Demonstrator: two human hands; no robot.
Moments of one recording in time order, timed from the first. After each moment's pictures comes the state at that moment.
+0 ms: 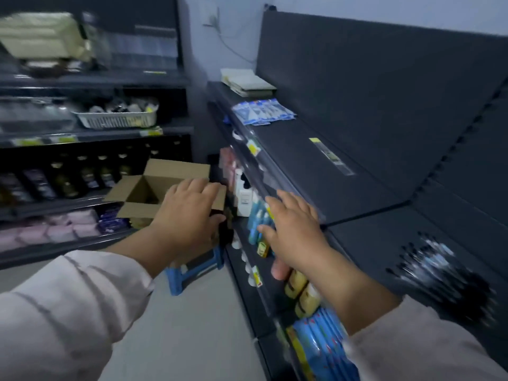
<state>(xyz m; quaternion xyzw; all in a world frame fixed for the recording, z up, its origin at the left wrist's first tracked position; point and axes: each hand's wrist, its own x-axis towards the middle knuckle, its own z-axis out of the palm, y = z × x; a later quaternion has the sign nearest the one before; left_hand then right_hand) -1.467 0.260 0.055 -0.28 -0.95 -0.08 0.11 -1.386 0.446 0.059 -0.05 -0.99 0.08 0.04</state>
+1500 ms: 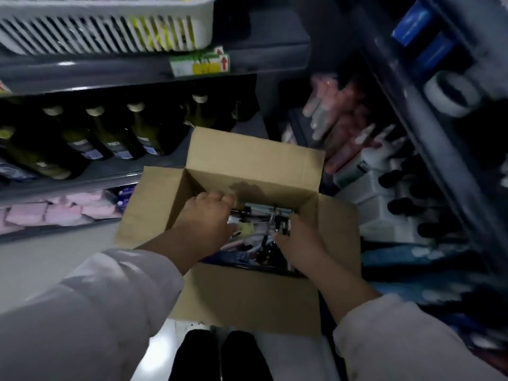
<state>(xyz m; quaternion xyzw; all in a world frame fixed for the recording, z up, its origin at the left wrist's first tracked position) -2.031 0.141 -0.234 -0.23 -0.95 -0.06 -0.21 -1.967 0.321 -0.252 -0.24 -0.89 0.28 -0.28</state>
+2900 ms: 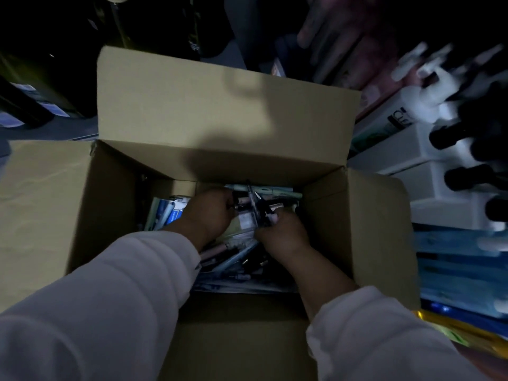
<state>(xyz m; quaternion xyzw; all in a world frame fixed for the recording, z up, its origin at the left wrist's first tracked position) -2.089 0.200 -0.447 -0.17 -0.91 -0.21 -0.32 -2.007 0.330 -0.424 -0.37 -0.81 0.39 -0.25</state>
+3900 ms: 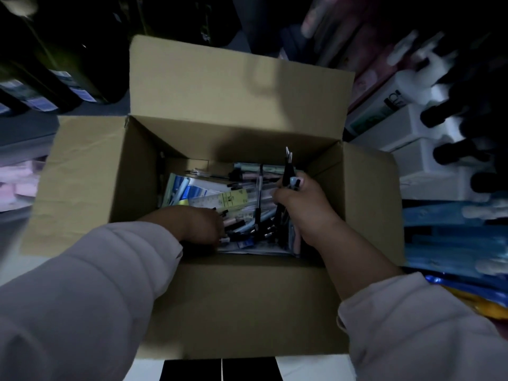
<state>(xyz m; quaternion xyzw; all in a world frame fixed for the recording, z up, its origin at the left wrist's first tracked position) -2.052 0.160 -0.382 -0.17 -0.77 -0.07 -0.61 -1.992 0.328 -0.354 -0.36 -0.70 0.60 -0.14</state>
